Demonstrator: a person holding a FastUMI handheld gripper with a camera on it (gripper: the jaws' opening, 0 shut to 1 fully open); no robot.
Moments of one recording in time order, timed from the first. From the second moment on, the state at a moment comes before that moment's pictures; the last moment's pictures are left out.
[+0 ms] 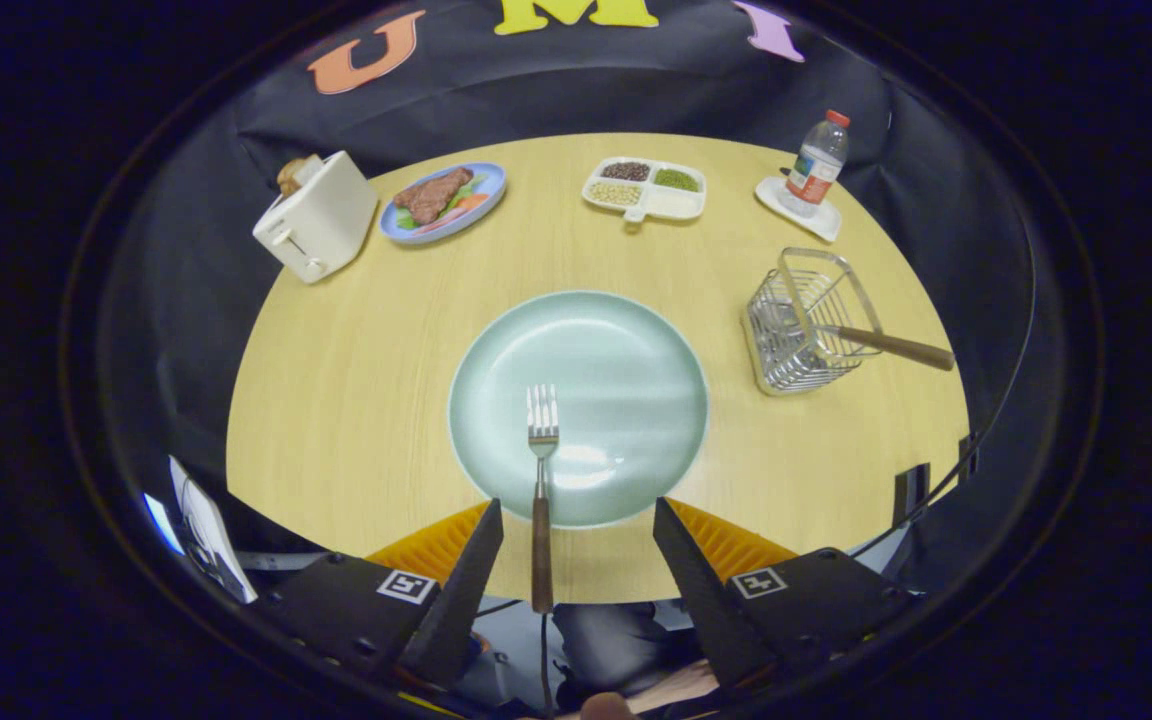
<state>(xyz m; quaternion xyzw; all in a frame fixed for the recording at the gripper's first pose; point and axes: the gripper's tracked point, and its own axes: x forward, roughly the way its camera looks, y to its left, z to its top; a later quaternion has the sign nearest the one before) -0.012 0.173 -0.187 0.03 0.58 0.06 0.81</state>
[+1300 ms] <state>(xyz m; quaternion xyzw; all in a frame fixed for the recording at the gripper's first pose) 0.000 0.180 -0.228 0.03 0.63 0.05 0.78</state>
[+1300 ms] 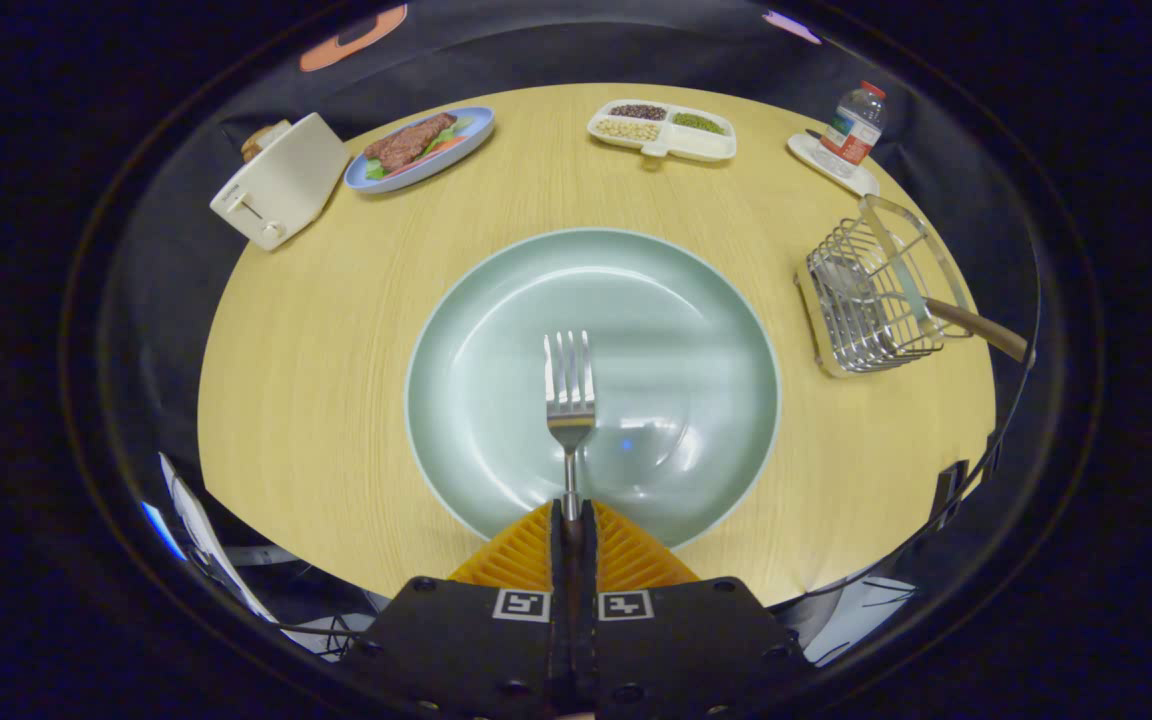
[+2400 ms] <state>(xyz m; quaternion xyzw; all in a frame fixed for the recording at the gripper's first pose) 0.045 -0.011 -0.129 0.07 0.62 0.01 0.78</state>
